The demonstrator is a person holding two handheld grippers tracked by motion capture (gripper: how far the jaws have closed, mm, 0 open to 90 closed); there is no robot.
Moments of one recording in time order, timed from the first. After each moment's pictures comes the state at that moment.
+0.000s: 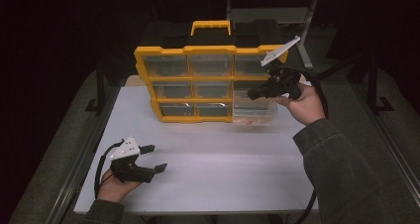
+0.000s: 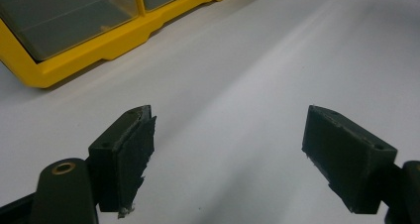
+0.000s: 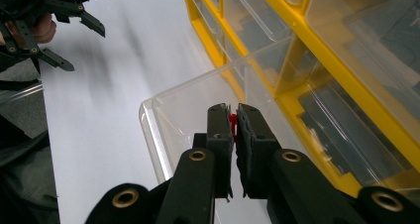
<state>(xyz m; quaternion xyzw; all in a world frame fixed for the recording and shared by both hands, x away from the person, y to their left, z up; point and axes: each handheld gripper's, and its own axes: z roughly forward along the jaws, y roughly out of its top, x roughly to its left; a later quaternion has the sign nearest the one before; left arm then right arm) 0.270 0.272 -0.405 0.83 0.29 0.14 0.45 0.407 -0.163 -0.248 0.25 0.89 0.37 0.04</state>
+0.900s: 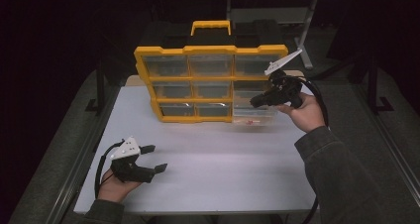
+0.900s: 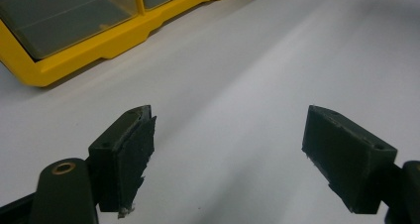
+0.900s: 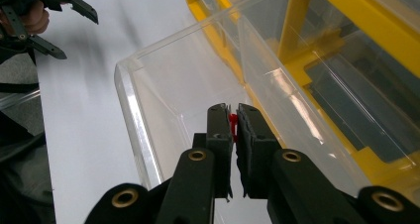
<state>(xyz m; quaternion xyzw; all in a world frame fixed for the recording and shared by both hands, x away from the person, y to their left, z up) 0.271 0.273 -0.406 0.83 0.29 0.13 0.45 0.409 -0.175 -0.280 0.26 0.89 0.38 0.02</state>
